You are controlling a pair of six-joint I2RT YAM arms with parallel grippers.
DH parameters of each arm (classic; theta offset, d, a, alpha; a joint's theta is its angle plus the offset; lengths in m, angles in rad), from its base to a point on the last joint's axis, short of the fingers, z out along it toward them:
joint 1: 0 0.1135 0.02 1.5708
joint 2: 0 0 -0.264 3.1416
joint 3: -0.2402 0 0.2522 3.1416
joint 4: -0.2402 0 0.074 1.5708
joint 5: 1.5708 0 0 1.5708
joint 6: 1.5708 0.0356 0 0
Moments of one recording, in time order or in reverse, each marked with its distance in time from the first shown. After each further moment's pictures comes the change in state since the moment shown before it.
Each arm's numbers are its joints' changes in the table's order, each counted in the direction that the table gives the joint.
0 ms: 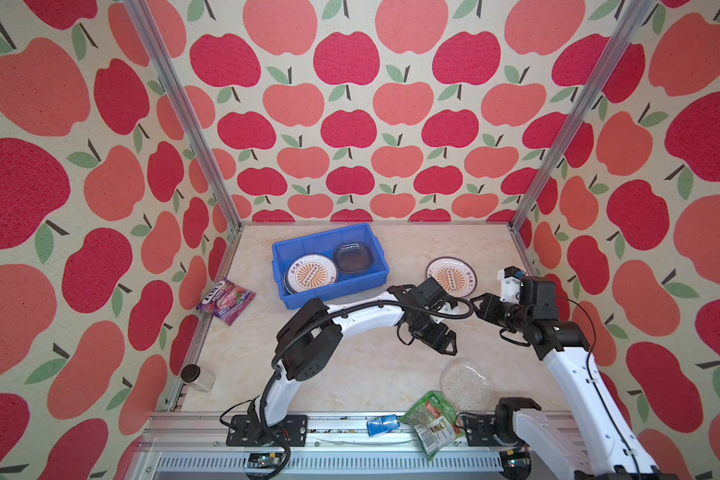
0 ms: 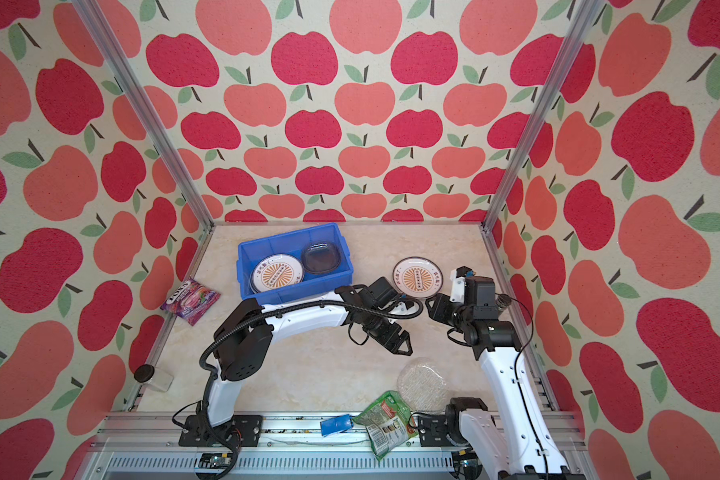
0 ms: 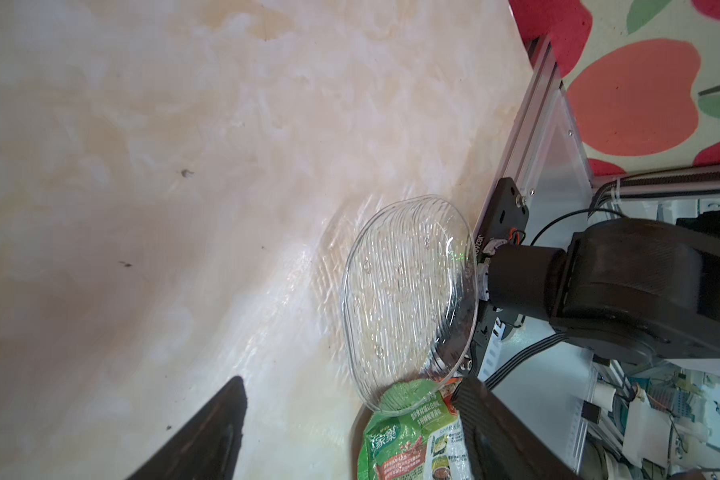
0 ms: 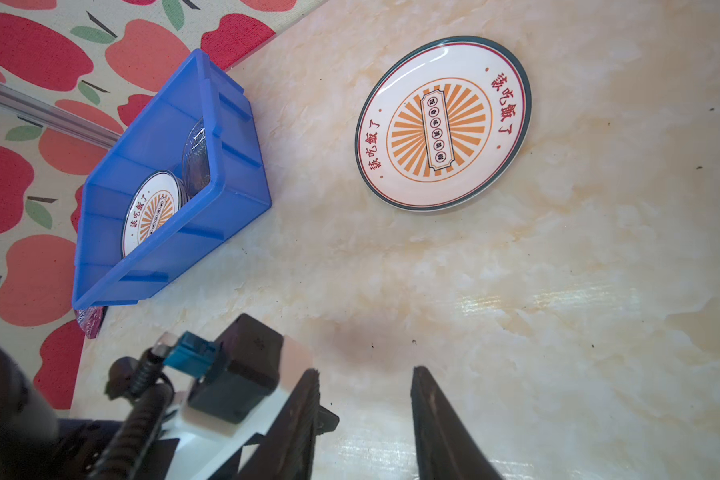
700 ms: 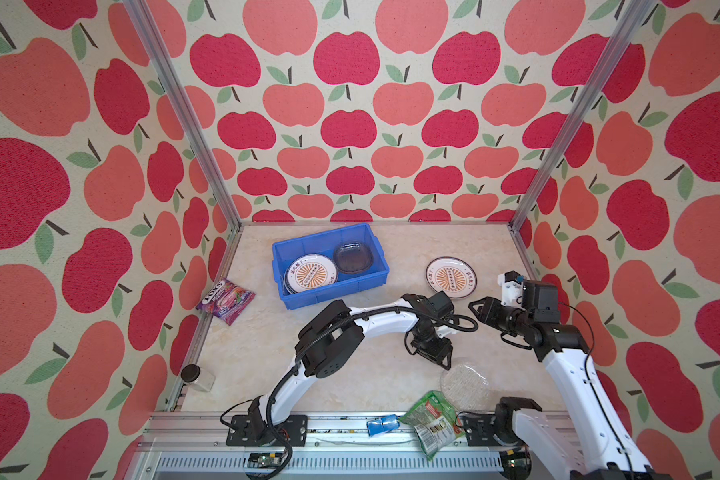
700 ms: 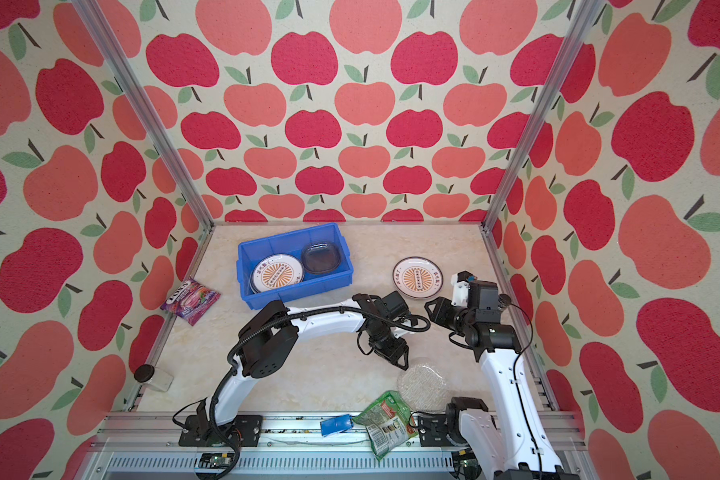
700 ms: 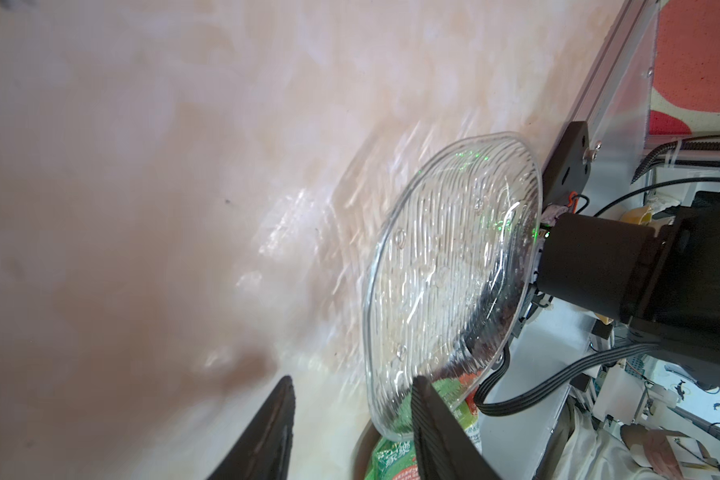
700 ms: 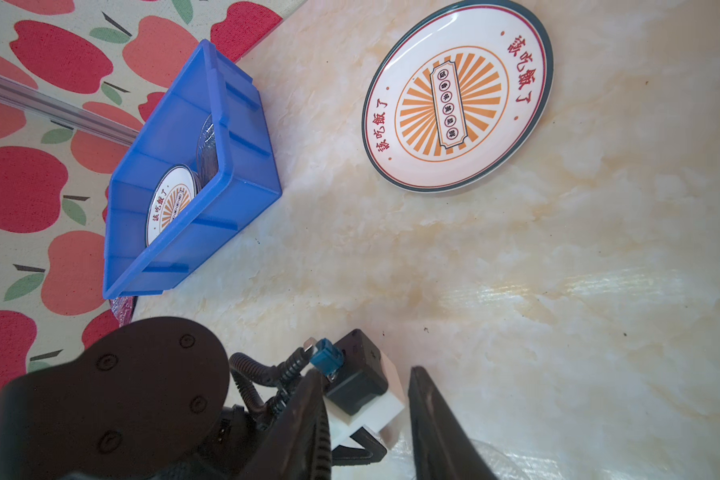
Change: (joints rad) left arm -0.041 -0.140 -0.089 -0.110 0.041 -0.018; right arm -0.029 0.005 0.037 0.017 -0.078 0.010
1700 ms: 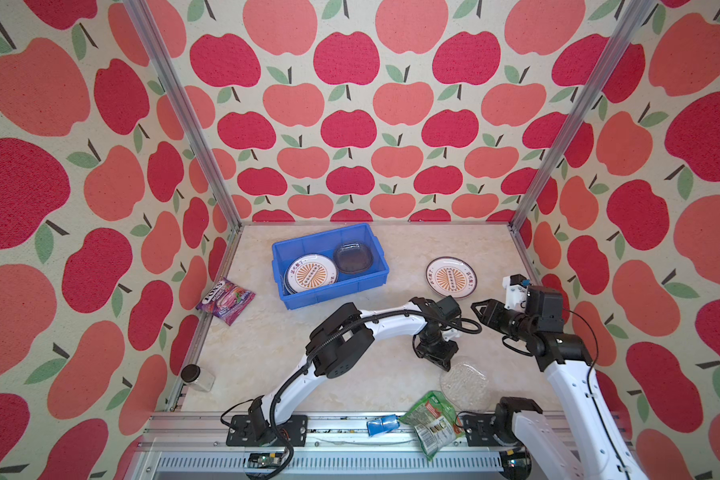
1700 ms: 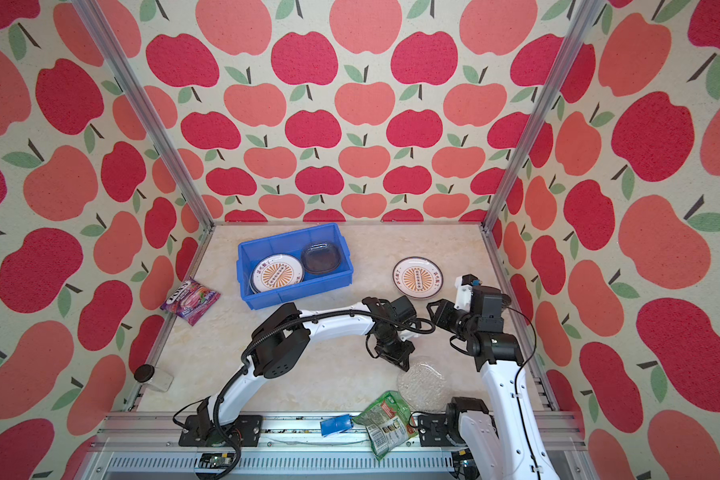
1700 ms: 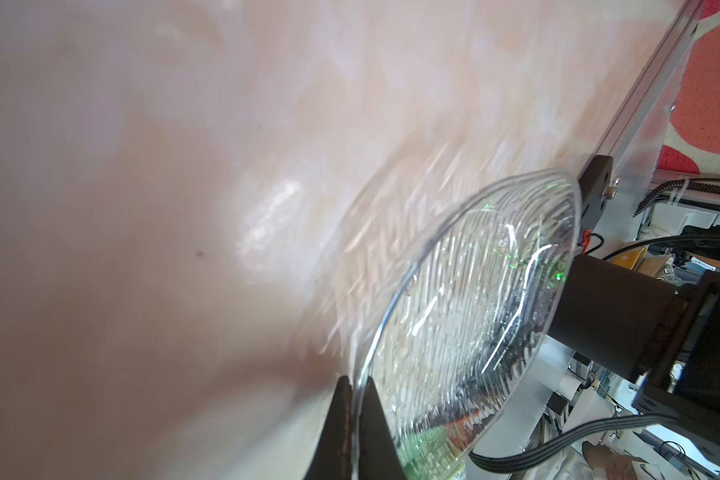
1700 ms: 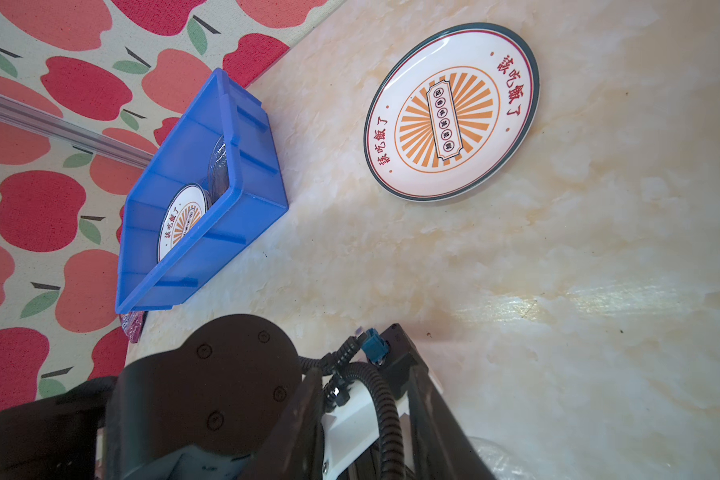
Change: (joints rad) left arm -0.014 -0.084 -0.090 -0.033 -0.012 -0.121; right arm -0.013 0.077 0.046 0.029 0.013 0.044
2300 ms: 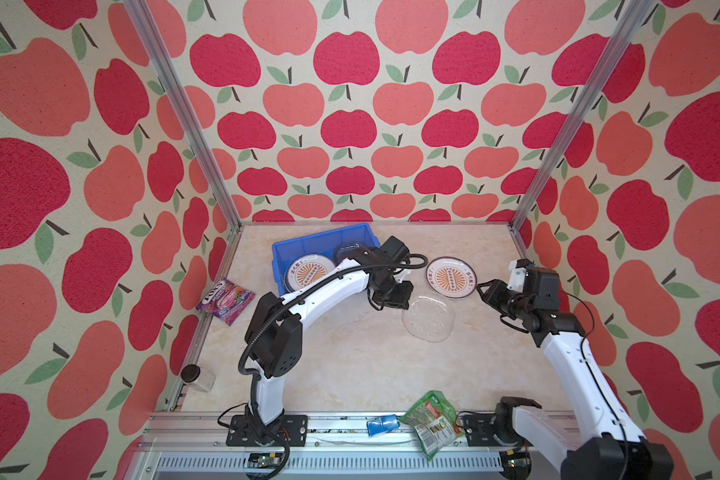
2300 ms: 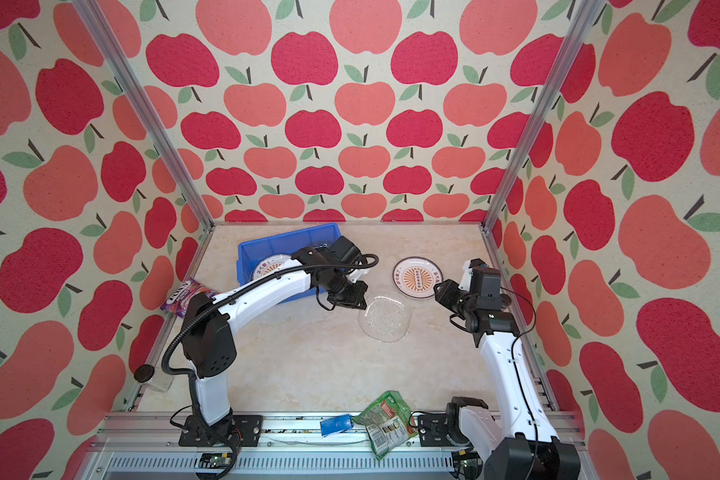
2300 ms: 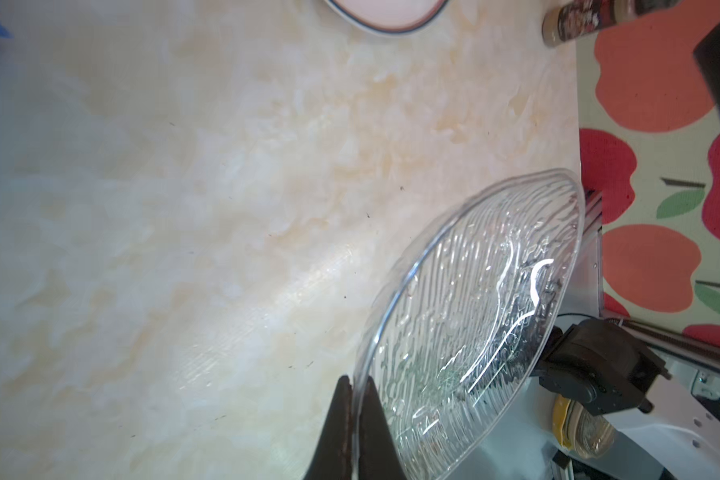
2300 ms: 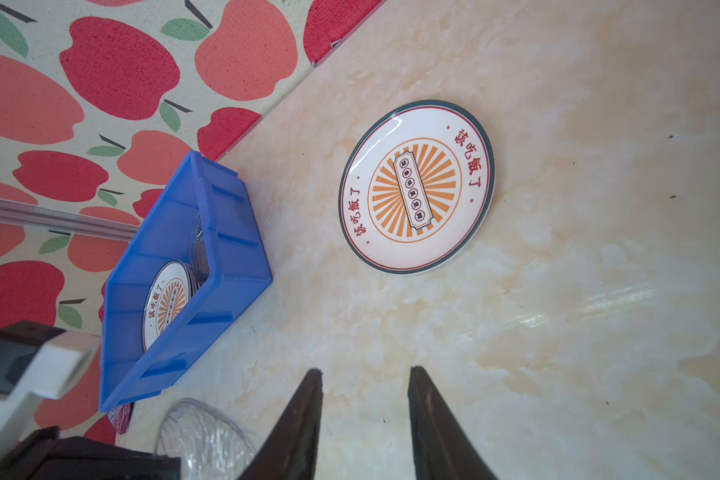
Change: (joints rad) left arm 0.365 0.453 0.050 -0.218 -0.238 -0.013; right arm -0.019 -0.251 -0.127 0.159 0.086 0.100
